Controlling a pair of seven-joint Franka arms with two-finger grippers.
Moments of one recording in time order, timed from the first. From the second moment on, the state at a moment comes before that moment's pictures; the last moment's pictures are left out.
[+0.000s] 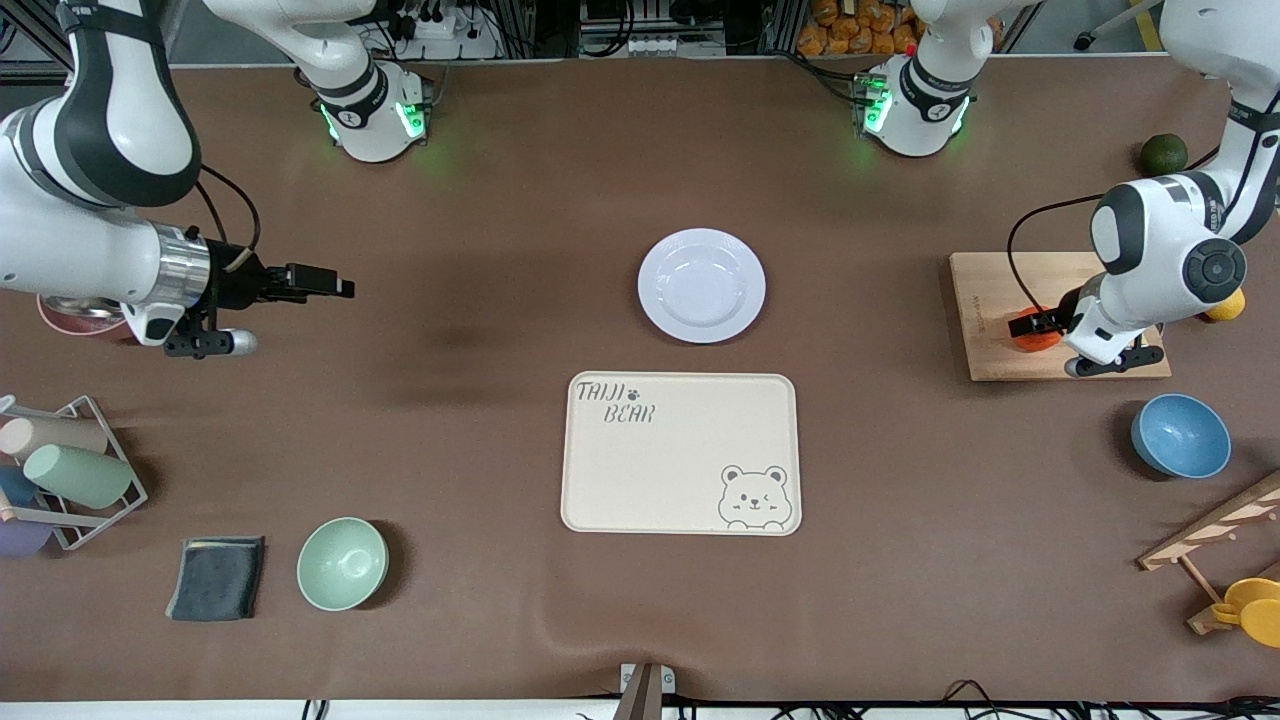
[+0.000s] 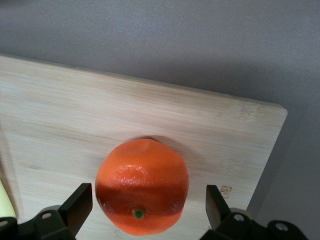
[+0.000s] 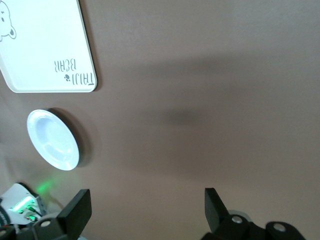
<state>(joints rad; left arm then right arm) 0.29 0.25 -0.05 -2.32 0.14 2.38 -0.05 0.04 0.04 -0.03 -2.01 0.47 1.75 -0.07</state>
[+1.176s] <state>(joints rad) 0.28 0.27 -0.28 -2.01 0.09 2.08 -0.22 0.09 0.05 -0.02 -2.31 0.89 1.98 -0.26</state>
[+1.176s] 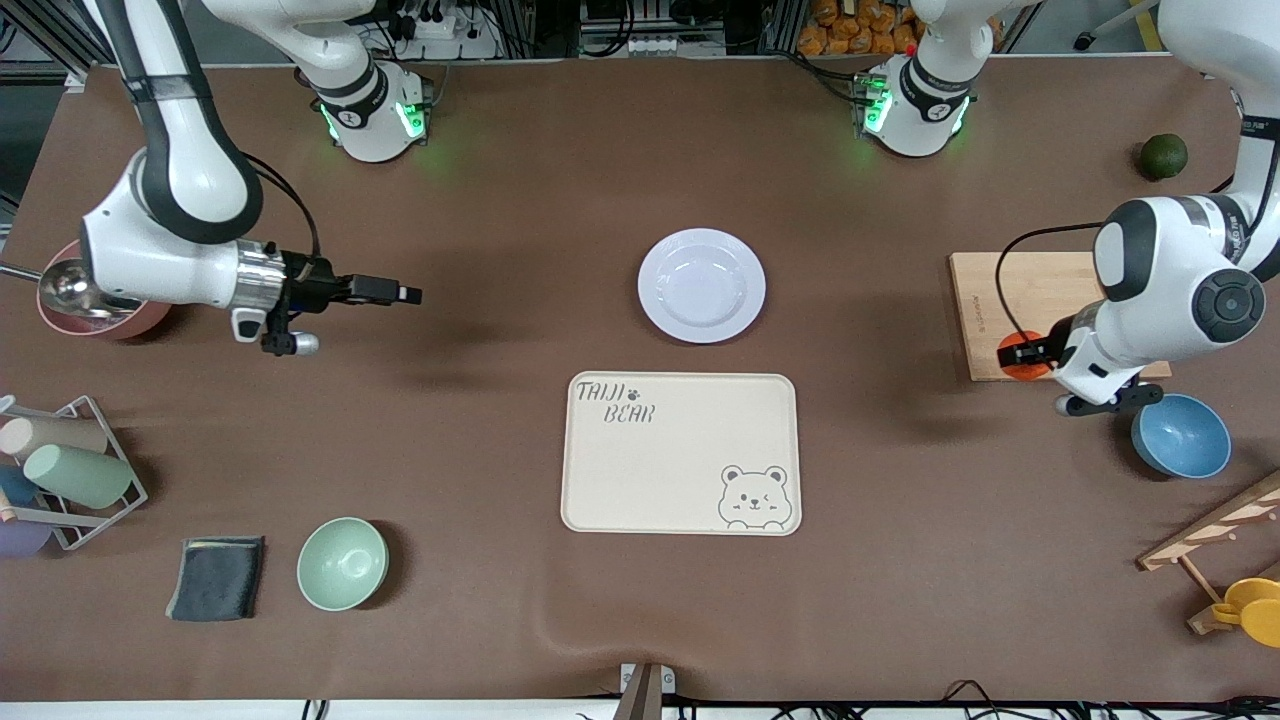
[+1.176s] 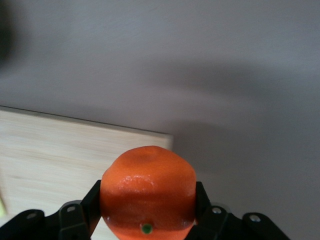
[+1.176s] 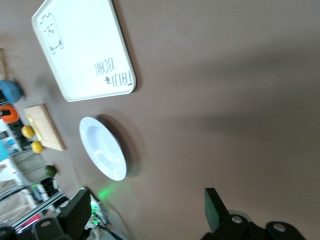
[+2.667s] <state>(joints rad) -0.21 0.48 -0.51 -1.88 0.02 2.00 -1.11 0.35 0.17 -0.02 -2.43 1.36 2.11 -0.62</state>
